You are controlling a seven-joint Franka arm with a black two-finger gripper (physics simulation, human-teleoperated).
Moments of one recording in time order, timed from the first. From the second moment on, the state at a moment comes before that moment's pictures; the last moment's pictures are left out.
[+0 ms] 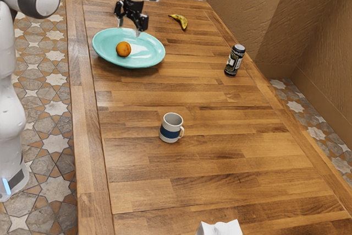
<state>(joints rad) 0.34 0.03 0.36 -1.84 0.06 1.92 -0.02</state>
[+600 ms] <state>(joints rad) 0.11 0.00 0.37 -1.89 0.06 1.97 -0.03</state>
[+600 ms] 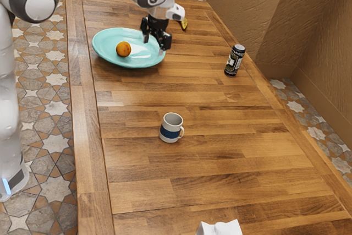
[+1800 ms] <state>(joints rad) 0.26 -0.06 0.37 -1.95 0.06 1.99 -0.03</state>
